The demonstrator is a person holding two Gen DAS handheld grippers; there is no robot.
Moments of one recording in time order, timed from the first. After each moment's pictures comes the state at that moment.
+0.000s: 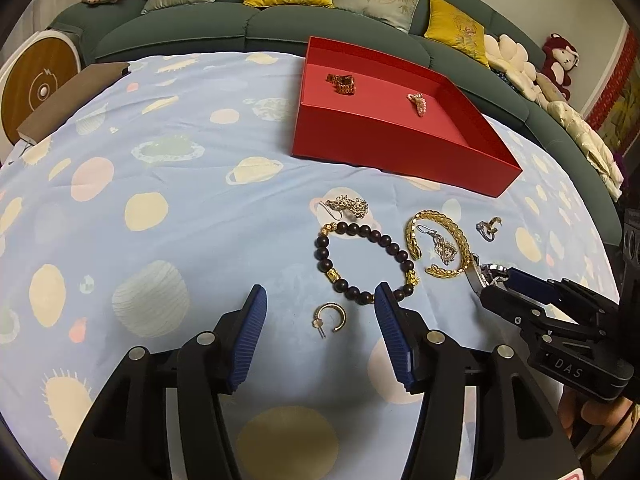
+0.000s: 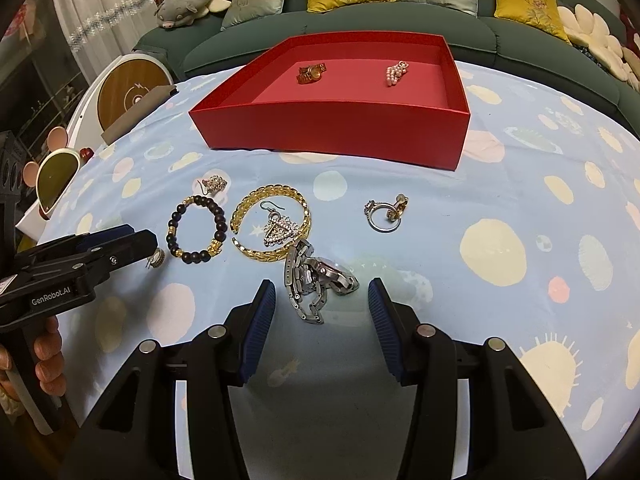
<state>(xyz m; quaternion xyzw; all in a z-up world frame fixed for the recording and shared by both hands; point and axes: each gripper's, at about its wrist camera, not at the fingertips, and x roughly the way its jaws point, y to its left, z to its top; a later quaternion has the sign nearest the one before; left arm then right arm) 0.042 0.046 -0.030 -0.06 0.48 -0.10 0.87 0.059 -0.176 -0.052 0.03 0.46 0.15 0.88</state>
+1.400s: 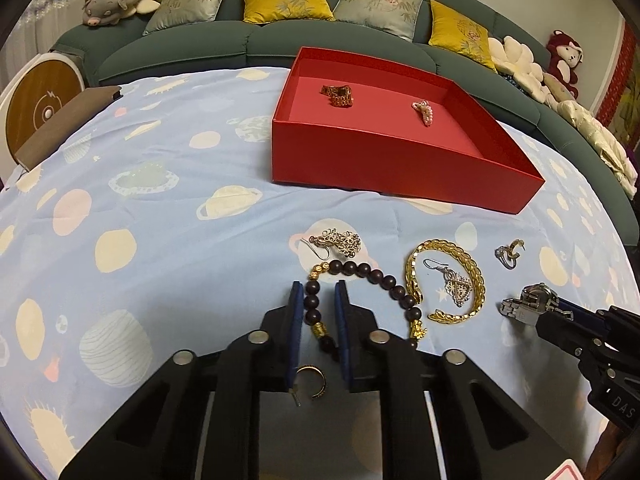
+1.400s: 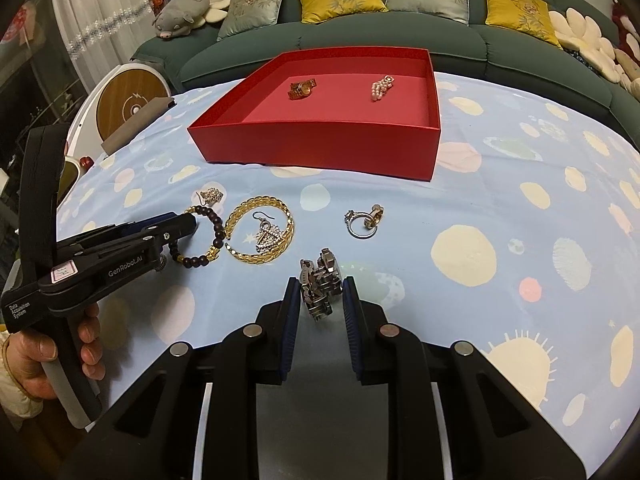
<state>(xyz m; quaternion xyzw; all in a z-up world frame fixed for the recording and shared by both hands) 0.069 0.019 -0.043 -0.03 0.45 -0.08 0.89 0.047 -0.191 -0.035 0.03 0.44 0.14 0.89</state>
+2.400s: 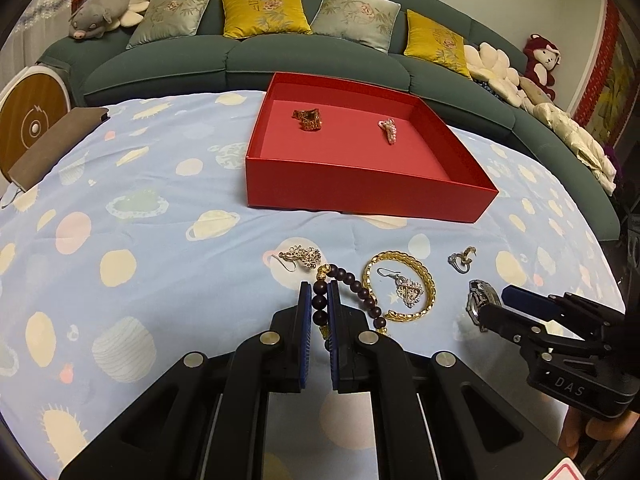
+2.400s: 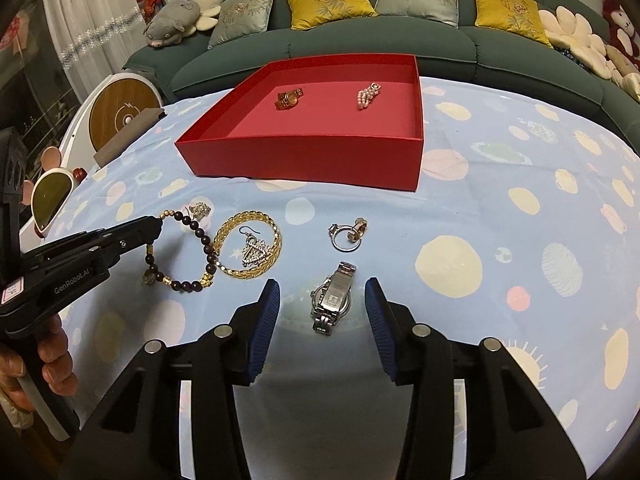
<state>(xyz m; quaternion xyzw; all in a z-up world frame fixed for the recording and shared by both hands) 0.053 0.013 -0.014 -0.03 0.43 -0.11 0.89 0.057 -0.196 -0.038 0.04 0.44 0.13 0.89</state>
